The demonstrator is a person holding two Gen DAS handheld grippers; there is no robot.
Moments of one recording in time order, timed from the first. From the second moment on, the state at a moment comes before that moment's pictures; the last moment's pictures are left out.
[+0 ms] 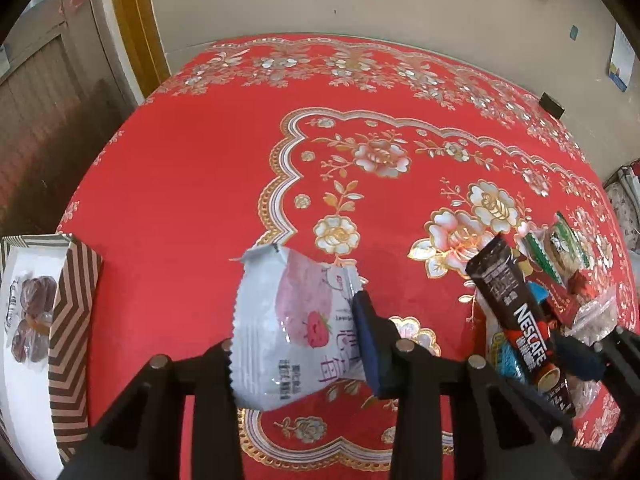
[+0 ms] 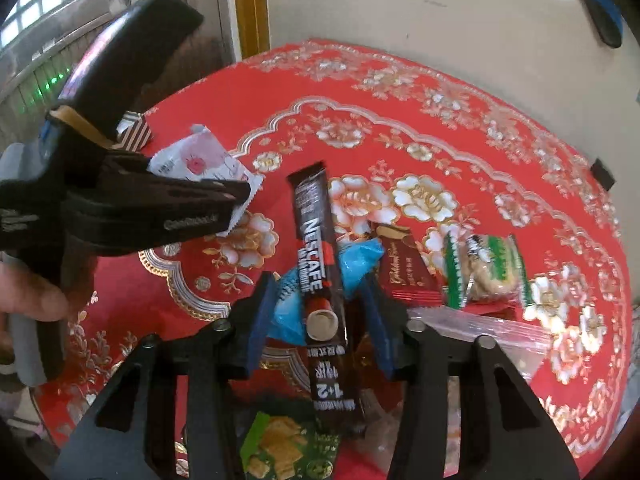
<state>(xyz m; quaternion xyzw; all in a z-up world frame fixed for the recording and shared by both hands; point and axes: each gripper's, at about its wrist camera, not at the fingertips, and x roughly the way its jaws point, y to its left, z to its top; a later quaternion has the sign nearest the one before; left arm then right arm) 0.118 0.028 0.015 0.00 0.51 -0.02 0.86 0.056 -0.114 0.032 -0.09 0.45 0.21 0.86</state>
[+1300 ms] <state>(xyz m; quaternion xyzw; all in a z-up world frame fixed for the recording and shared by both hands) 0.070 0.060 0.037 -0.04 0.50 -0.05 0.86 0.011 -0.118 0.085 0.02 0.38 0.27 0.88</state>
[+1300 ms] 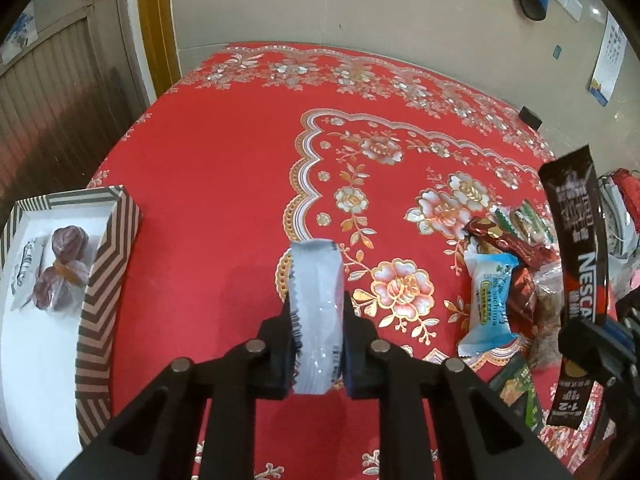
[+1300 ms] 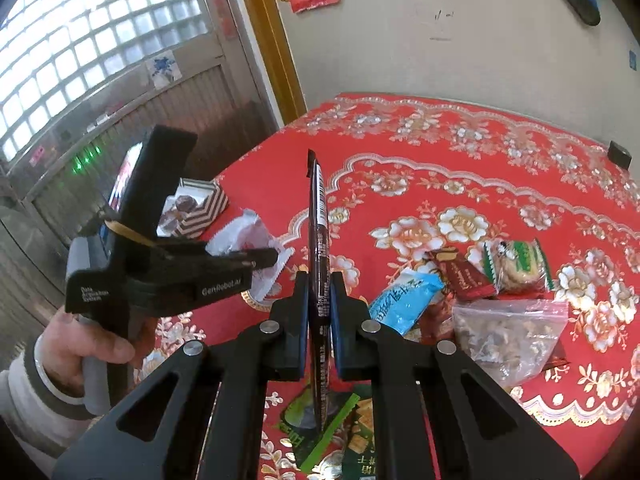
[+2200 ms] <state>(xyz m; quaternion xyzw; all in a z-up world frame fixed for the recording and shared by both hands) 0.028 0.114 0.080 -0.03 0.45 -0.01 0.89 0.012 -0.048 0.083 0.01 0.38 0.31 0.87</state>
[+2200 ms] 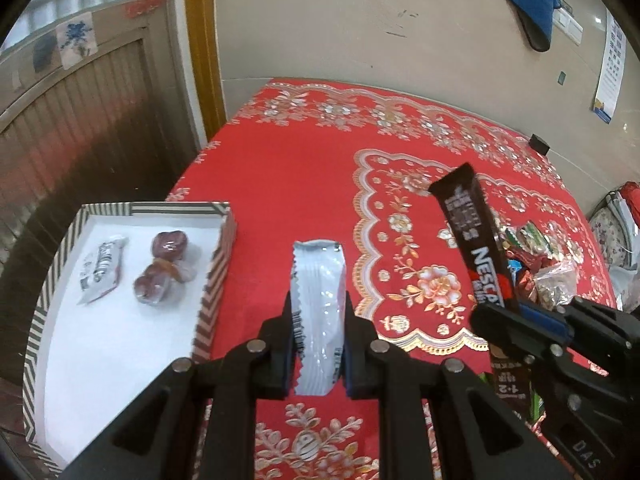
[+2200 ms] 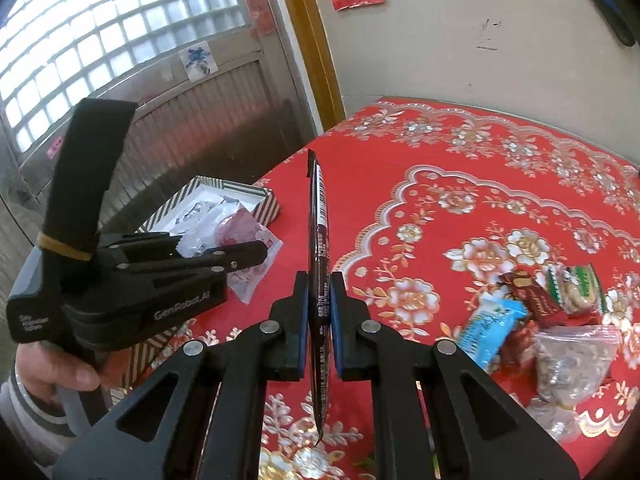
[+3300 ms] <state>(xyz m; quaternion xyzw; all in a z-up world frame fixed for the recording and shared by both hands) 0.007 0.248 0.086 -0.07 0.44 0.09 0.89 0.028 0.075 0.080 -0.01 0.40 0.37 0.84</state>
